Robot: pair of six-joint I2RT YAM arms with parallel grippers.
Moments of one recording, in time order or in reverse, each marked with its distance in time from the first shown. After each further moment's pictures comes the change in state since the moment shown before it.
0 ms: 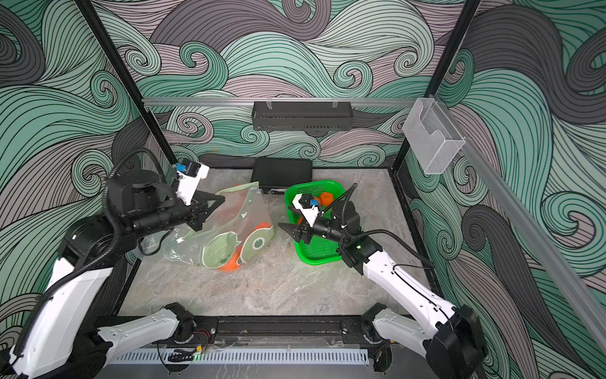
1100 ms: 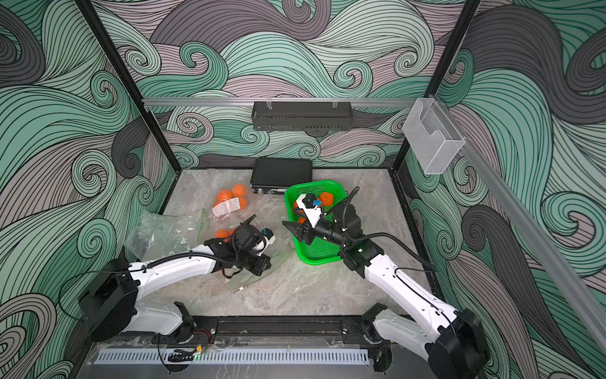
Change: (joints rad) left arm -0.304 0.359 -1.019 0.733 0.182 -0.270; right arm -0.001 -0.034 -0.072 -0.045 0.074 0.097
